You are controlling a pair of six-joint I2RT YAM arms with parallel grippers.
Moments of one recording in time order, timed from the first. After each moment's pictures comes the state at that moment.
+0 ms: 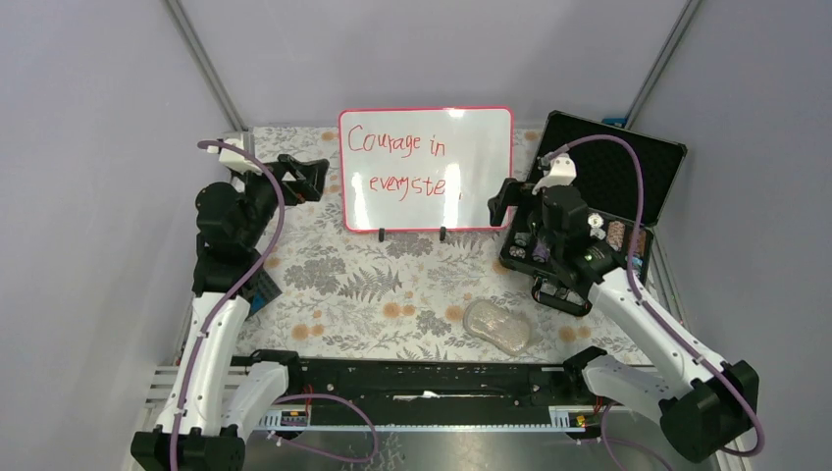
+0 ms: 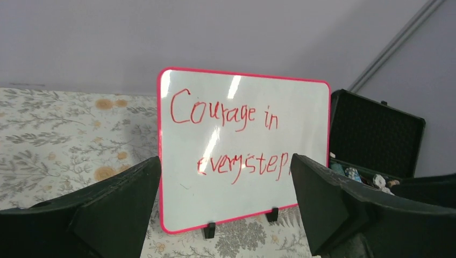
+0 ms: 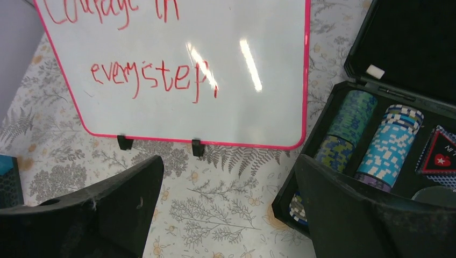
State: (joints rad) left arm -0.06 0.84 0.94 -0.04 0.23 -0.36; right arm 0.47 1.01 0.83 -0.16 0.19 0.37
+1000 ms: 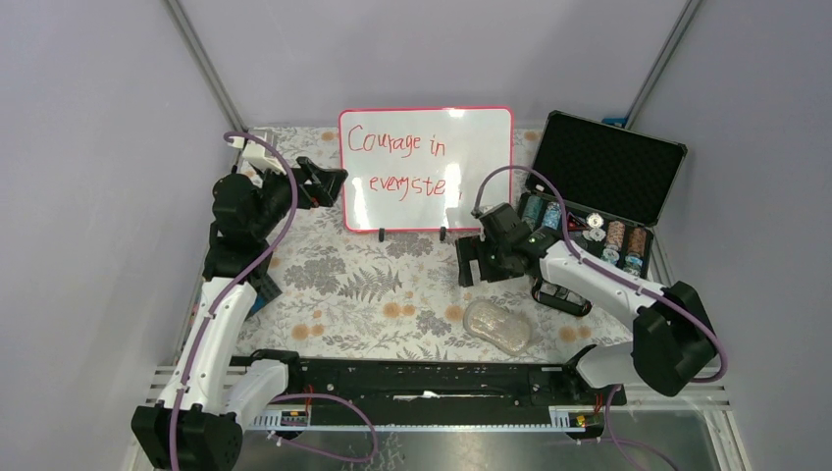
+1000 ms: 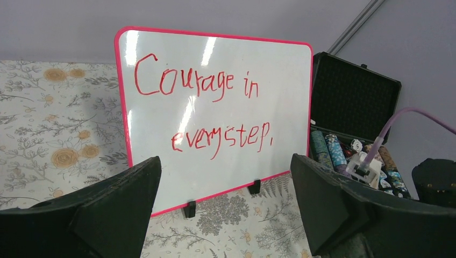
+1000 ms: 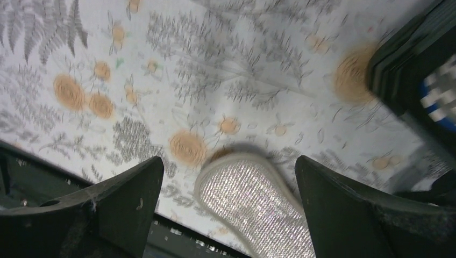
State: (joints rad) left arm -0.08 0.93 0.92 -0.03 0.37 -0.38; right arm 0.63 1.38 0.91 -0.57 -0.05 0.40
